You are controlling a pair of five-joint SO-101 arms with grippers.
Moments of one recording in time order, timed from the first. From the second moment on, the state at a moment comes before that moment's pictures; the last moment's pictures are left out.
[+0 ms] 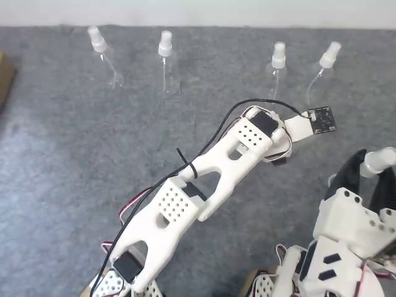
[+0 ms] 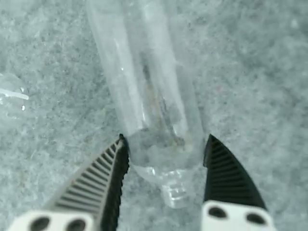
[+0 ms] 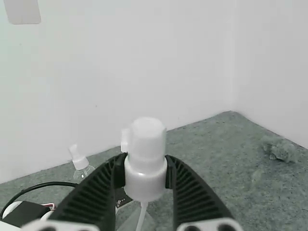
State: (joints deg) left arm 38.9 56.3 -46.0 72.1 -28.4; right arm 21.5 -93.5 34.0 72.5 -7.3
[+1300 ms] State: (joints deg) left arm 45.2 57.3 -66.8 98.1 -16.2; right arm 21.5 -93.5 34.0 72.5 -7.3
